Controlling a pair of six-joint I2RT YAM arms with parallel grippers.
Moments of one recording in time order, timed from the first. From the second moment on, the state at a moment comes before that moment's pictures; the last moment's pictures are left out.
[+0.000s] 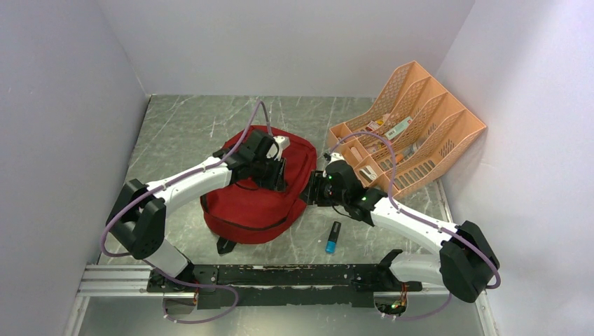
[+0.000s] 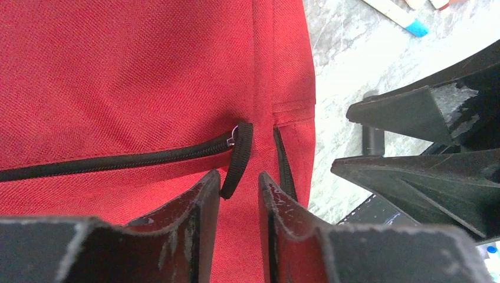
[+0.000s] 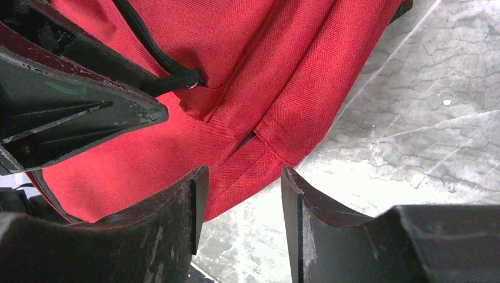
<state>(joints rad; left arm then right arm) -0.71 1.57 1.12 -0.46 0.21 -0.37 0.72 1.19 0.64 -0.11 -0.03 0.67</state>
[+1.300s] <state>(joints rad) -0.71 1.52 1.12 -0.47 0.20 -0.33 0.68 1.41 0.60 0.10 -0.03 0.86</state>
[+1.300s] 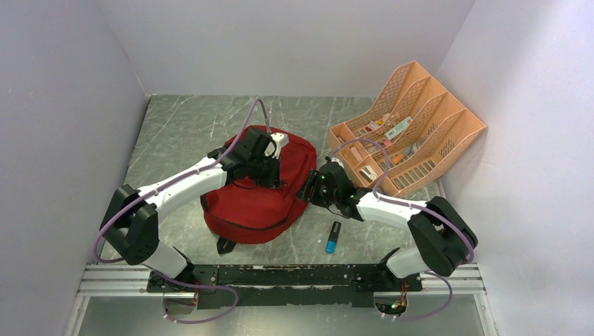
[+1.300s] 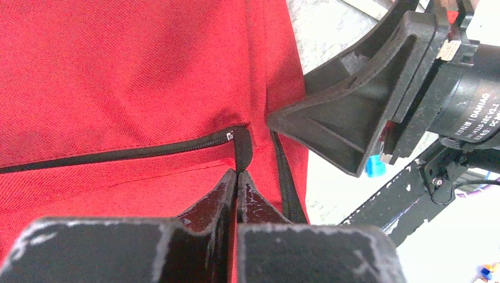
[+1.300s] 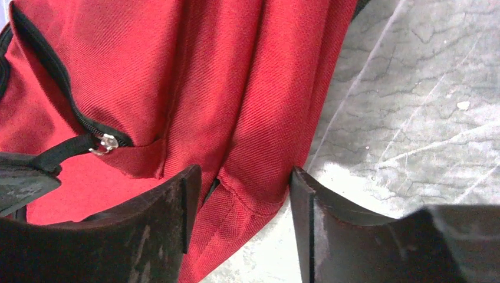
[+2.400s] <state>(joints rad) -0.27 1.53 1.17 -0.59 -0.08 -0.27 0.64 1.36 0.51 0.15 -0.02 0.85</state>
